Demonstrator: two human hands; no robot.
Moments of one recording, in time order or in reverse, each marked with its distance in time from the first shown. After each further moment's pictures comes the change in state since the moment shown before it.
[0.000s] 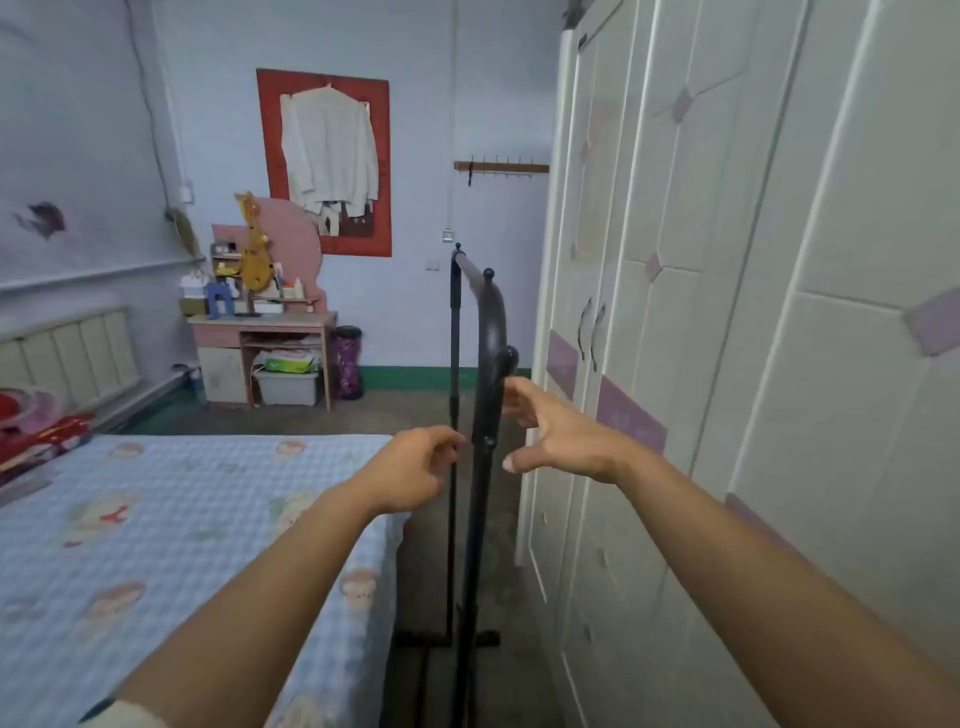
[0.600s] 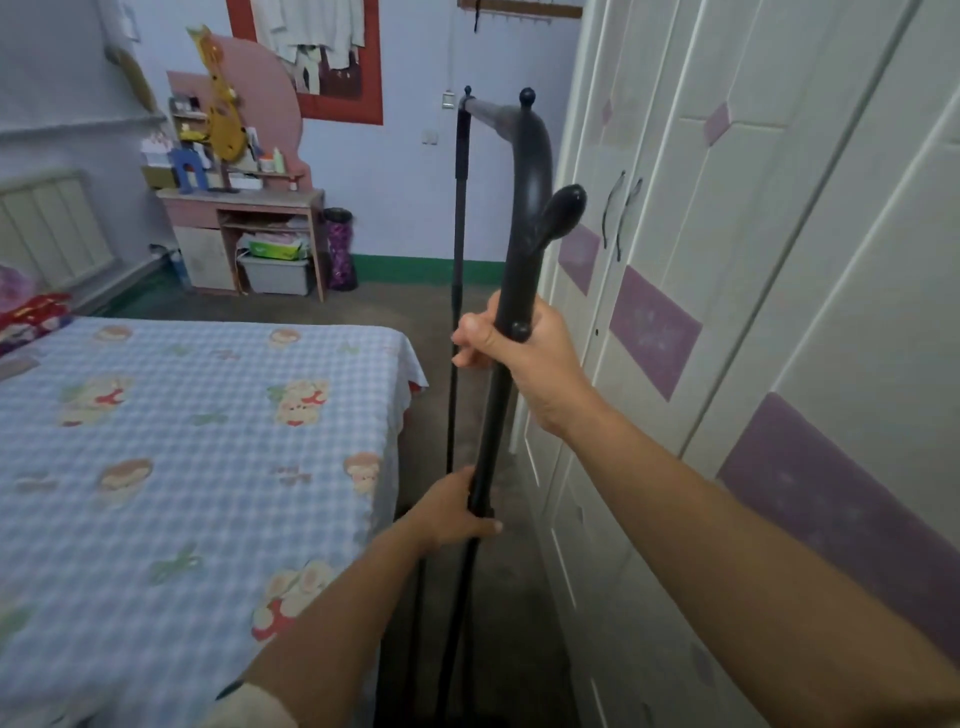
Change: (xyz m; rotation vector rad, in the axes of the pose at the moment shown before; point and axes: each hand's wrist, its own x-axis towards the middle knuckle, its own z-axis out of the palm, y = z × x) left_hand -0.047 -0.076 0.157 -0.405 -0.237 -0.247; right_hand 0.028 0.015 0.090 0.550 0.404 -0.112
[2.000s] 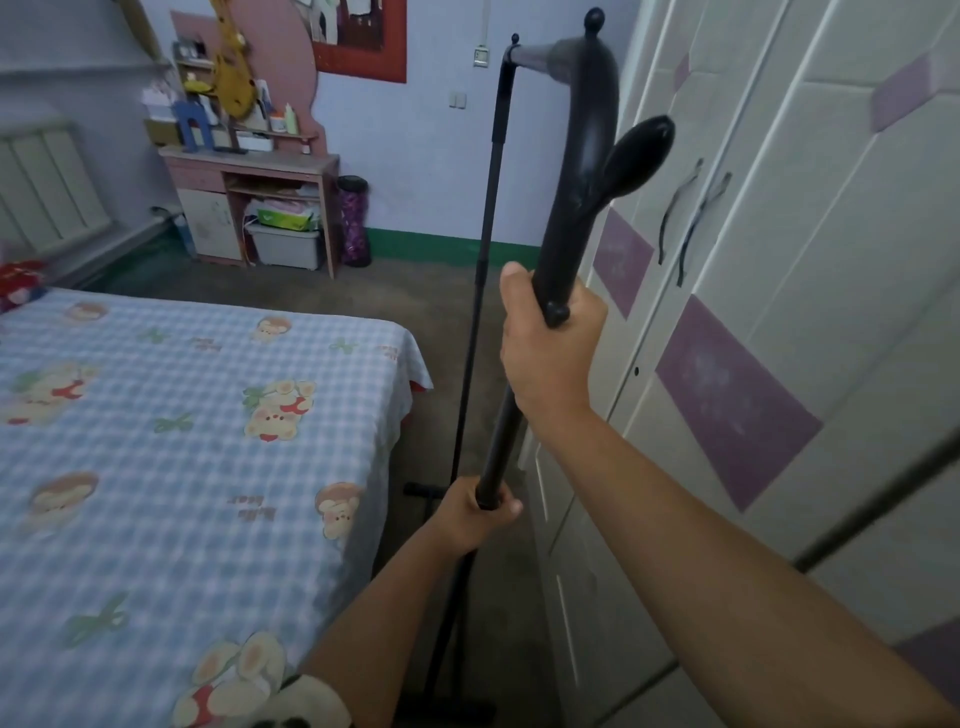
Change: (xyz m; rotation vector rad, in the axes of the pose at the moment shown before) left_hand 0.213 -0.020 -0.010 -0.389 0.131 0.069; right_hand 0.188 0.102 -0.044 0.023 0.399 -0.186
